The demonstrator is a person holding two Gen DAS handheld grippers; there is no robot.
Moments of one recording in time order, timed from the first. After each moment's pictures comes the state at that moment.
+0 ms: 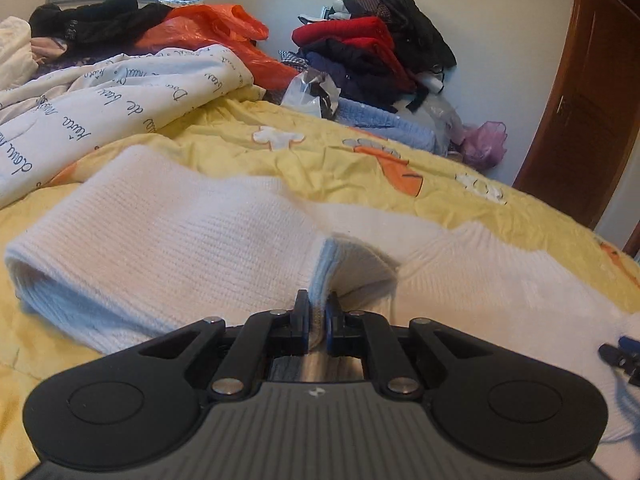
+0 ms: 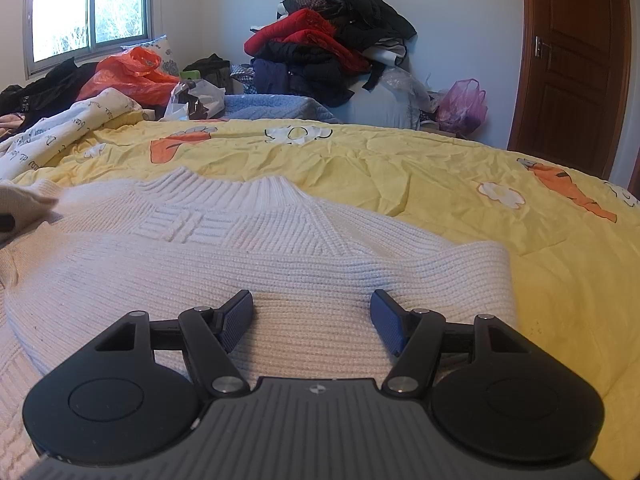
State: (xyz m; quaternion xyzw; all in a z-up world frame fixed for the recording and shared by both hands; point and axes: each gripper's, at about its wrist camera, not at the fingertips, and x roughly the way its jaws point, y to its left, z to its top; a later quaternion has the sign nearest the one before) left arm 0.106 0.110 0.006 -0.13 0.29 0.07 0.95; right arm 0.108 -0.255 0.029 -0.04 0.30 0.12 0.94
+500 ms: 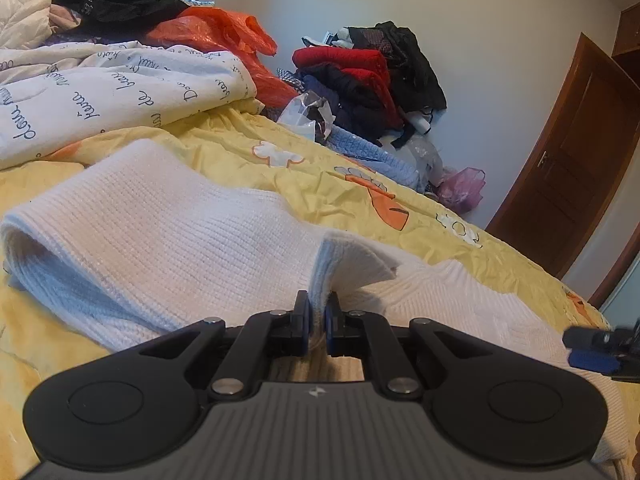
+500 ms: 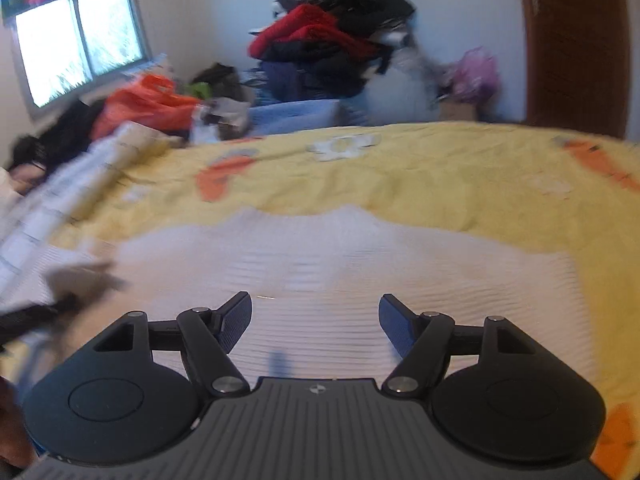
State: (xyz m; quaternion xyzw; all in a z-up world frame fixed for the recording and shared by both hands) left arm 0.091 0.131 0.009 -0.21 0.24 0.04 0.95; right arm 0.118 -0.196 0.075 0.09 0.35 0.19 0.91
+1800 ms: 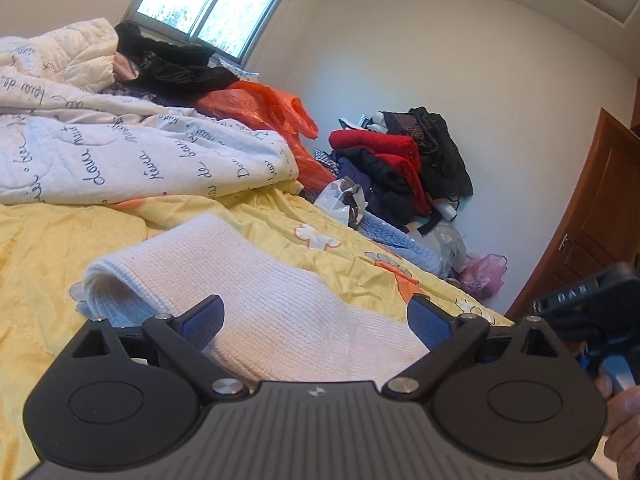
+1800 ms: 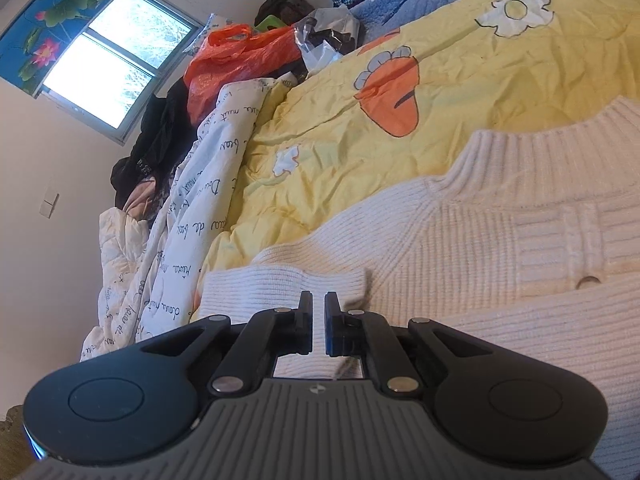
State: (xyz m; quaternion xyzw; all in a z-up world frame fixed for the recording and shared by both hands) left arm 0.053 0.146 0.022 -0.24 0.12 0.11 0.96; right arm 0.199 -0.096 0.065 0.26 0.49 0.30 0.77
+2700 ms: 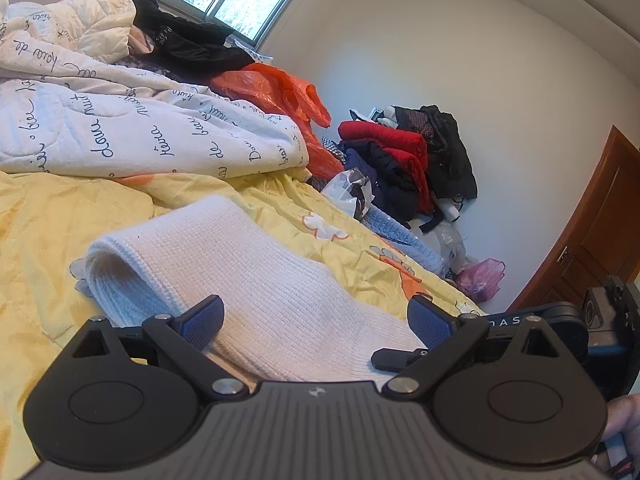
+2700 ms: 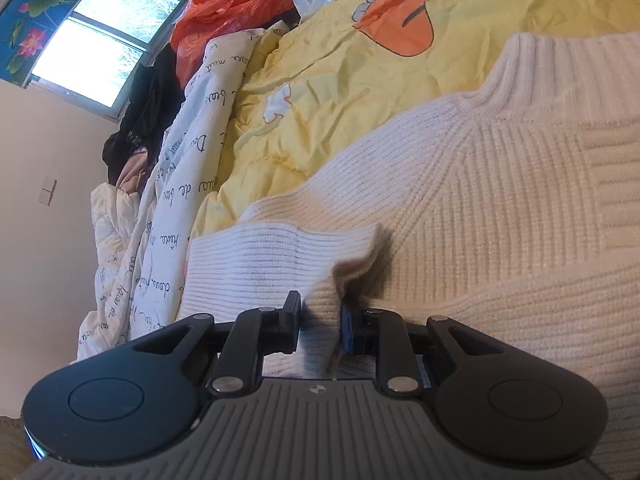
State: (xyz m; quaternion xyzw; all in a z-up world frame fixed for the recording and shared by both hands) left arm 0.056 0.157 0.016 -0.28 0.13 0.11 0.94; right arm 0.202 -0.053 0.021 0.27 0.53 0.31 0.74
